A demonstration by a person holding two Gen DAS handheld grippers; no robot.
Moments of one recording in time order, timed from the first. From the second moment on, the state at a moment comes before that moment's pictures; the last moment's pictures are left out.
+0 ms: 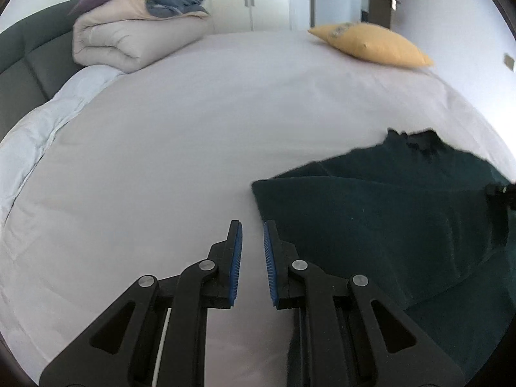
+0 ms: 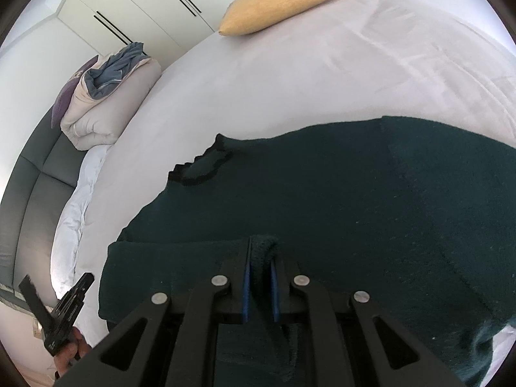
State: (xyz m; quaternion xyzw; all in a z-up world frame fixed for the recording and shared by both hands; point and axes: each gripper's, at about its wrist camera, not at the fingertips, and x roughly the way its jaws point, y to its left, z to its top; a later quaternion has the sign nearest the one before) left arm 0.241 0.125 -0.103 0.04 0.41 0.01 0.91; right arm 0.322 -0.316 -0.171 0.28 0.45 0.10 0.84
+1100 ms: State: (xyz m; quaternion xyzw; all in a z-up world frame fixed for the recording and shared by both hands) left arm 0.255 0.032 -0.155 0.28 0.41 0.03 0.87; right arm 0.301 -0.347 -0.177 0.24 0.45 0.05 0.86
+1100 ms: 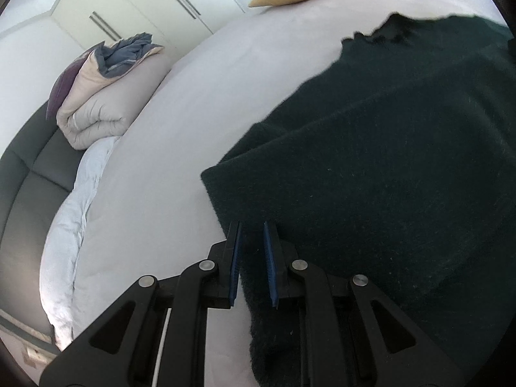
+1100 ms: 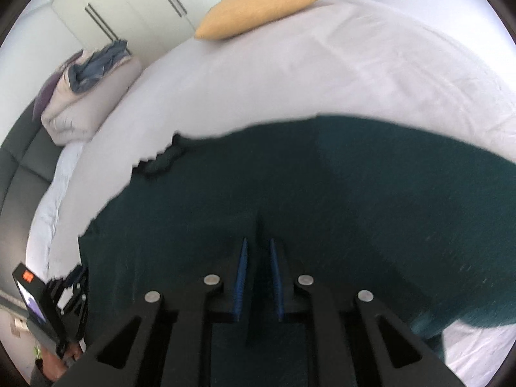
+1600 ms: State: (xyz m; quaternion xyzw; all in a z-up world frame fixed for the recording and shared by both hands) left arm 0.247 0.025 -0.172 0.33 0.40 0.05 0.86; right arm 0.303 -0.284 -0.181 0.25 0.47 0.17 0.83
